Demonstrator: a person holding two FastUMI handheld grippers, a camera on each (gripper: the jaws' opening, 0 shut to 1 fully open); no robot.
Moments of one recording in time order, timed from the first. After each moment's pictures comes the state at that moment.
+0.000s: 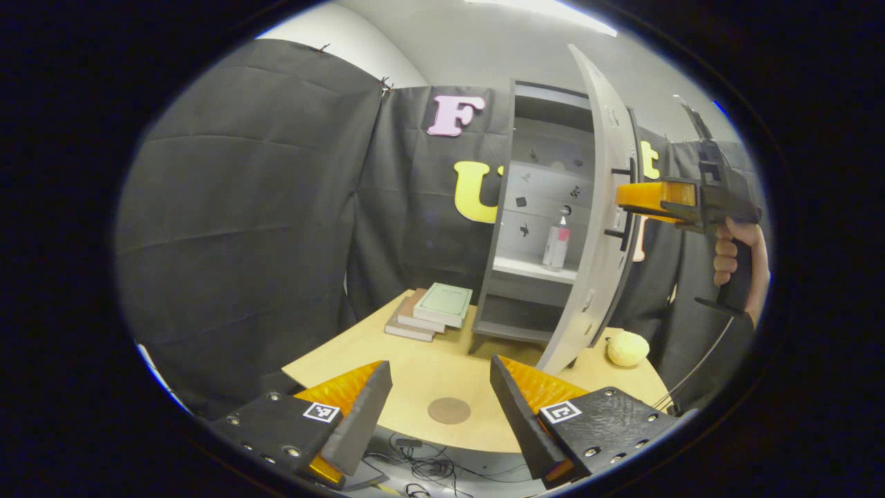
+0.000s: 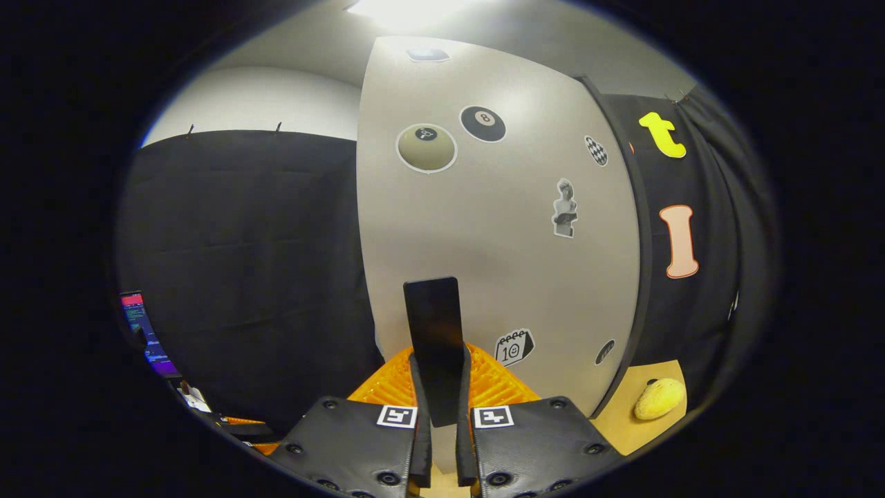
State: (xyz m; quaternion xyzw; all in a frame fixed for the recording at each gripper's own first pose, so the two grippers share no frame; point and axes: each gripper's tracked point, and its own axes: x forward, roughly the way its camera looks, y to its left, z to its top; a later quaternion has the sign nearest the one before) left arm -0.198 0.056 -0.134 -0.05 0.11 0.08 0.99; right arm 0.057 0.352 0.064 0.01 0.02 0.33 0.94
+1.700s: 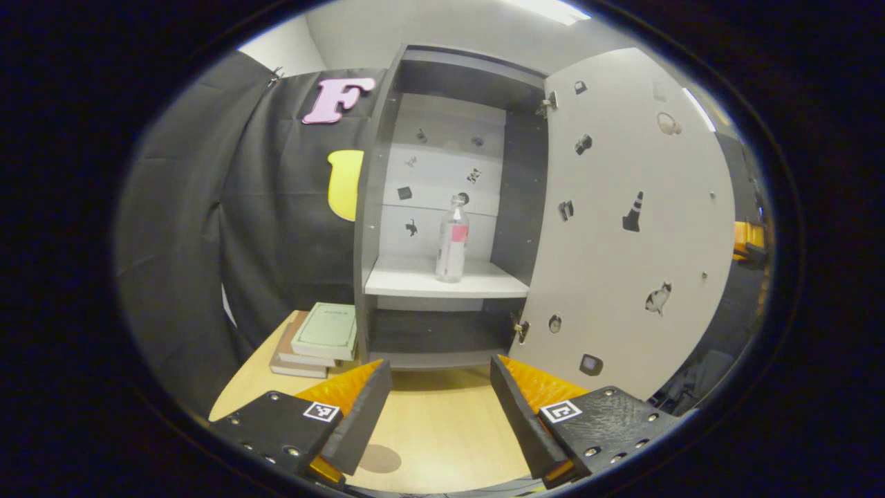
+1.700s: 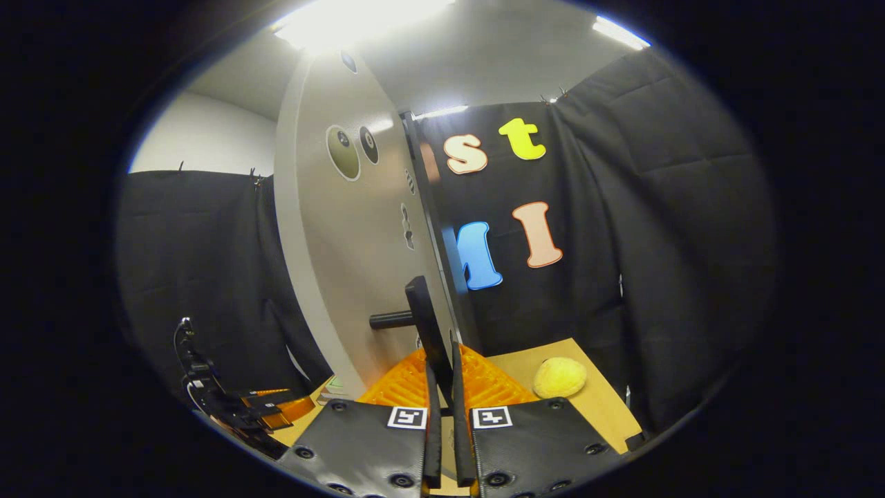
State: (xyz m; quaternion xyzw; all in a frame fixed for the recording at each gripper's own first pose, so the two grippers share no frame) left arm 0.003 -0.065 -0.104 -0.01 0.11 -0.16 0.98; right arm 0.061 0.283 0.066 0.08 0.01 0.10 0.99
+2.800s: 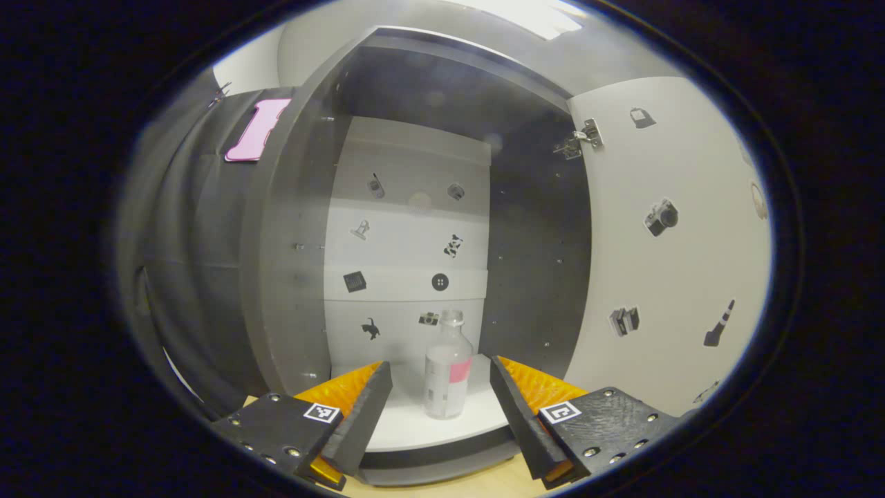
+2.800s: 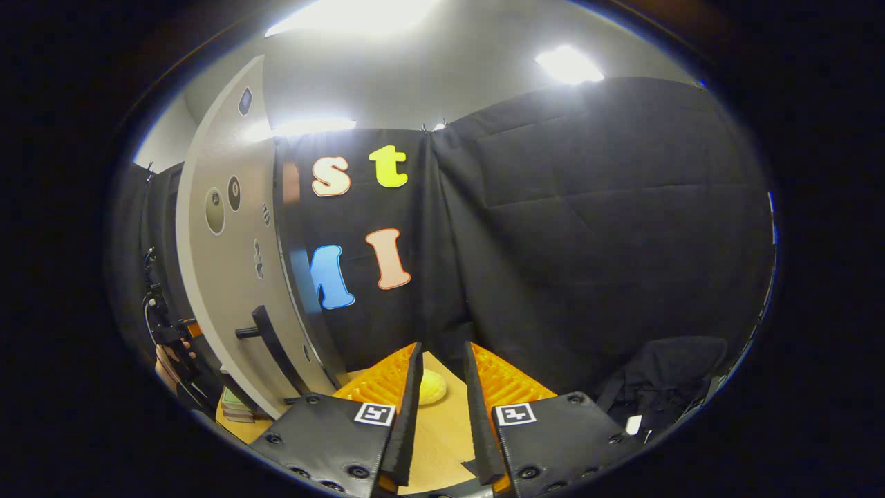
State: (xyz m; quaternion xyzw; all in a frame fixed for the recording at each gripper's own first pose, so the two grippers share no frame) left arm 0.237 -0.127 0.041 0.00 0.00 -0.26 0.97; right arm 0.010 0.148 0.076 0.07 0.00 -0.20 0.98
